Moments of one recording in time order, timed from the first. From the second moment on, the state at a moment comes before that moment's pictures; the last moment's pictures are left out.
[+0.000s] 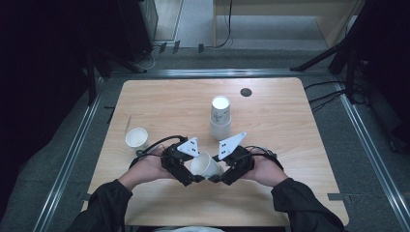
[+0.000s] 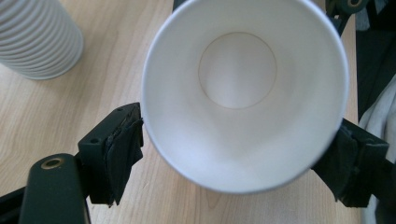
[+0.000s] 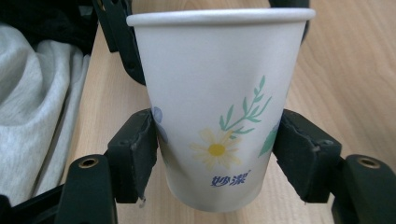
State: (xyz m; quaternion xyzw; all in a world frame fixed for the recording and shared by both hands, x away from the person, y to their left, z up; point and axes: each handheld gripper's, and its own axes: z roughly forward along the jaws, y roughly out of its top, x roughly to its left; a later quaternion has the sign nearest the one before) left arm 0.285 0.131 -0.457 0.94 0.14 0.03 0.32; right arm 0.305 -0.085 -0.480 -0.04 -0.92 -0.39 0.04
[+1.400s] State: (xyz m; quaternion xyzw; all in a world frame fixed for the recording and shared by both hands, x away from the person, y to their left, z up) left arm 0.277 0.149 -0.441 0.84 0.21 0.00 0.50; right arm 0.309 -0.078 -0.455 -0.03 -0.88 -0.47 0.06
